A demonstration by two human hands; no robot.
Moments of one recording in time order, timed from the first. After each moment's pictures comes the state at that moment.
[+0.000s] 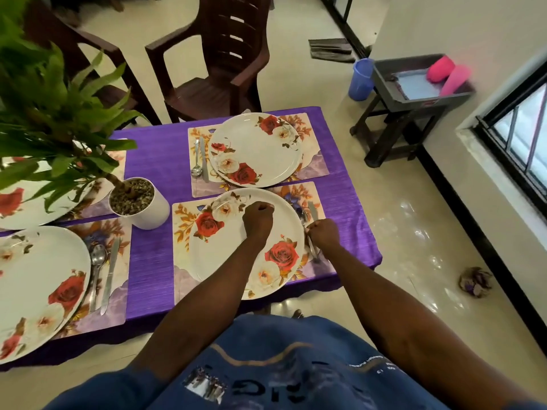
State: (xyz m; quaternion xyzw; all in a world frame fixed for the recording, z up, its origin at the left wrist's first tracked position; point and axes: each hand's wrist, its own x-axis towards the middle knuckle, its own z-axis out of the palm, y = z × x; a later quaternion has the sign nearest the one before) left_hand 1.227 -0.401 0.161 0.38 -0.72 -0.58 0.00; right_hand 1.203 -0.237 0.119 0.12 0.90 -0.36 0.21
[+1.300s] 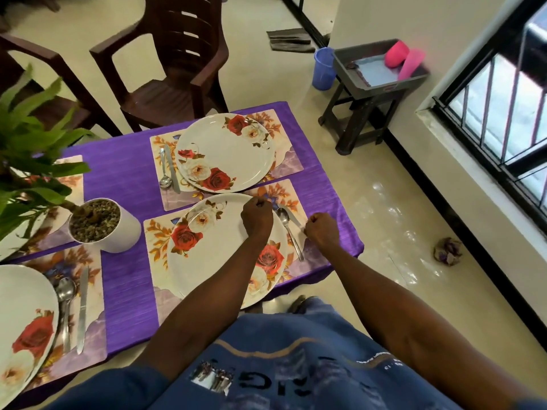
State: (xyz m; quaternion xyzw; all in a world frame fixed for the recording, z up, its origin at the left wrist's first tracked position) left_hand 1.192 -0.363 0.147 0.34 -0.74 -0.58 0.01; right_hand 1.200 -0.209 0.132 0.19 0.91 -0.34 0.15
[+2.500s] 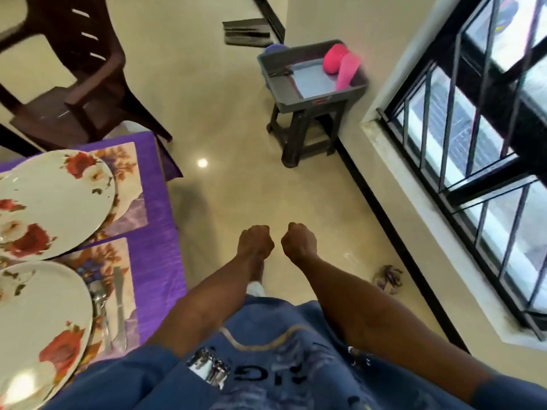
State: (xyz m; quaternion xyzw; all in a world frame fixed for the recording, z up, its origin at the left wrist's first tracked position) left_hand 0.993 0.037 0.092 0.06 -0.96 -0.16 -0.22; right_hand 0.987 0.162 0.120 0.03 0.96 -0.16 0.22
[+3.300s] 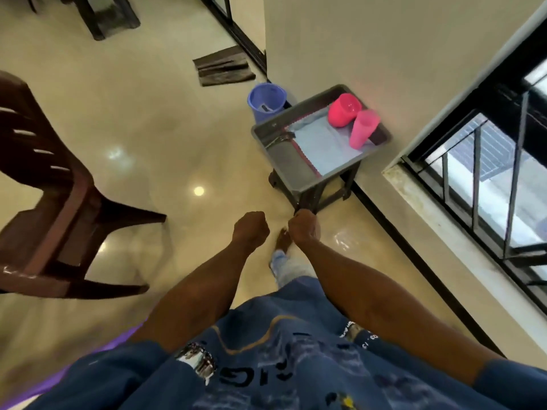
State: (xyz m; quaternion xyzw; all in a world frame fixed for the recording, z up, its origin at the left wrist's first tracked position) left_hand 0.489 -0.081 0.085 -0.01 -0.96 -0.16 -0.22; right_hand 0.501 0.061 0.089 0.30 0.86 -0.38 0.17
